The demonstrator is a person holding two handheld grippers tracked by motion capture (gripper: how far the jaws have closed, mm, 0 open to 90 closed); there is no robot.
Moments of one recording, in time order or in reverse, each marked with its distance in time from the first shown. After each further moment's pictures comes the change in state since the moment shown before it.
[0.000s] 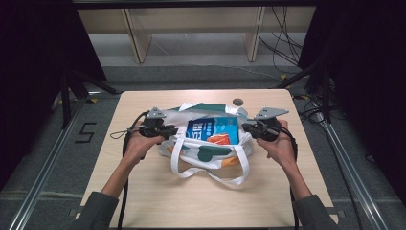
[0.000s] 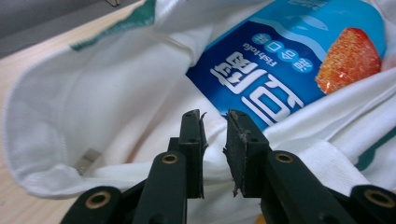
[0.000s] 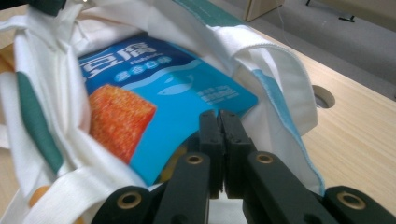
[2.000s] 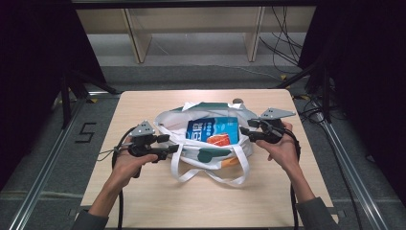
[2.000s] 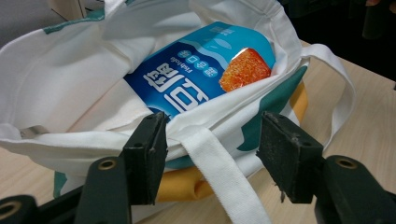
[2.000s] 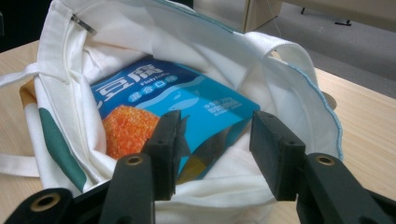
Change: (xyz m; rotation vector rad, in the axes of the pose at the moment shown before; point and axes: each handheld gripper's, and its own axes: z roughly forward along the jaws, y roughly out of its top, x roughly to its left) left arm -0.044 -0.024 -0.054 -0.152 -0.098 -0.029; right arm 0.007 -0.003 -0.015 -0.084 0.007 0.066
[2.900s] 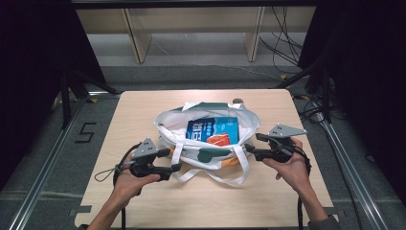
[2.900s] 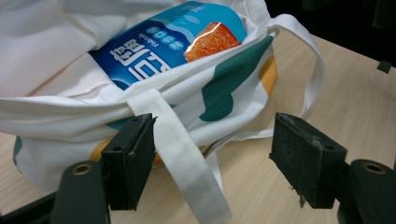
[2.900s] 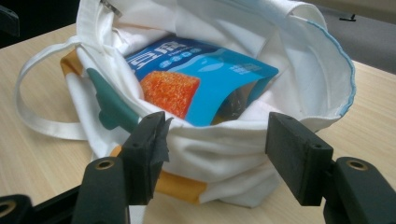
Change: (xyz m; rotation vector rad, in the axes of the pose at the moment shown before) left arm -0.041 -0.030 -0.009 0.010 0.005 0.018; right arm 0.022 -0.031 -0.038 0.008 0.017 0.005
